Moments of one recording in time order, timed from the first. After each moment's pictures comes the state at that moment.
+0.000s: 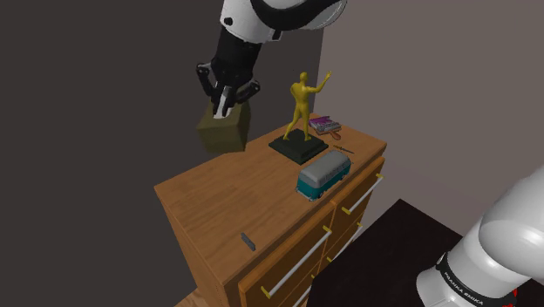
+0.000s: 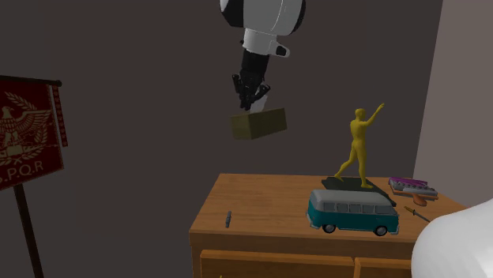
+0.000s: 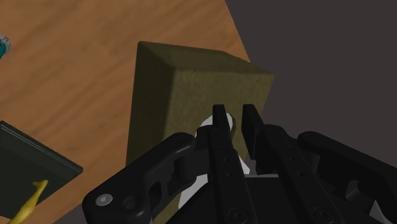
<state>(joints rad) -0.08 -0.13 0.59 -1.90 0.18 2.18 0.89</state>
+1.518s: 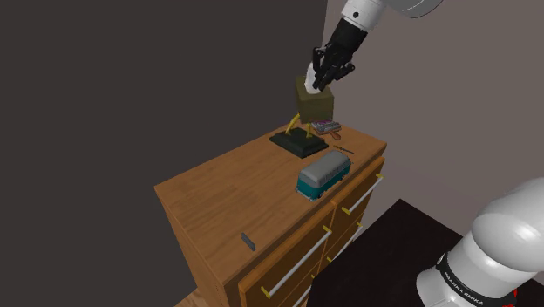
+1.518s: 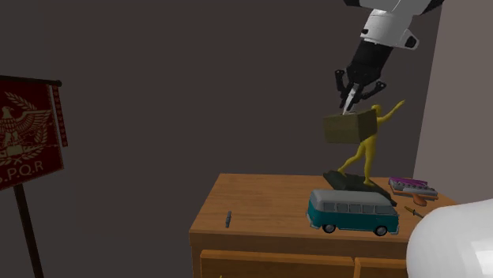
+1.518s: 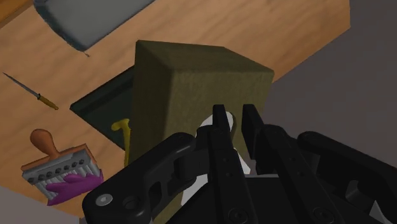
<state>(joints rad) -0.21 -0.42 0.12 -2.16 0.38 2.02 0.23</state>
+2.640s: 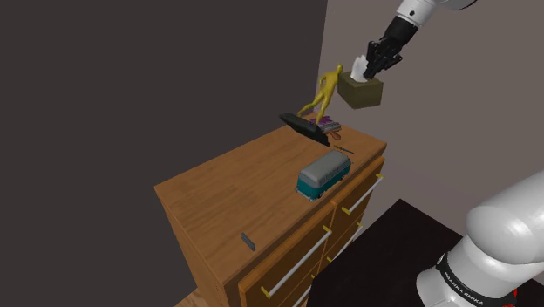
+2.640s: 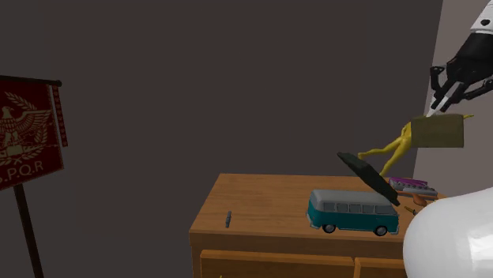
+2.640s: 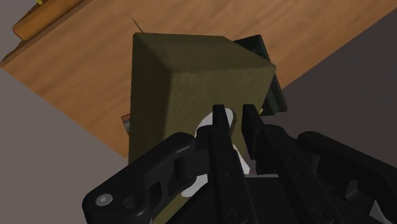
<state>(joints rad) -0.34 -0.26 -0.19 -1.98 0.35 1.85 -0.17</state>
